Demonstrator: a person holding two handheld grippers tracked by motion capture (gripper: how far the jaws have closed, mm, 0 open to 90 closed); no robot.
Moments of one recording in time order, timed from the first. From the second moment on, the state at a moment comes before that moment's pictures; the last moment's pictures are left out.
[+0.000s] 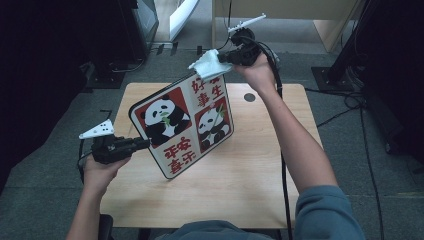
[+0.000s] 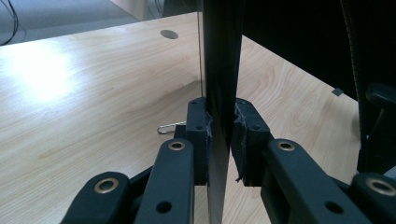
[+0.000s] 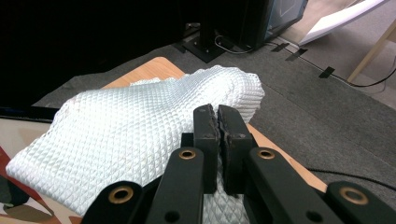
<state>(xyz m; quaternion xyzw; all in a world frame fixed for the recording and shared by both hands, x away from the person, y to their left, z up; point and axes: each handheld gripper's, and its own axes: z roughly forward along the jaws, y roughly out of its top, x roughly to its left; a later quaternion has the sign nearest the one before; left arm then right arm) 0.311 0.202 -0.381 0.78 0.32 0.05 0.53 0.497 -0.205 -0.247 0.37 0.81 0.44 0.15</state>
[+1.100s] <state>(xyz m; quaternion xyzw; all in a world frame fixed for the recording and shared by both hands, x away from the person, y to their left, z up) 0.313 0.202 -0.383 0.78 0.32 0.04 0.53 0.496 -0.233 -0.304 0.39 0.79 0.46 0.07</state>
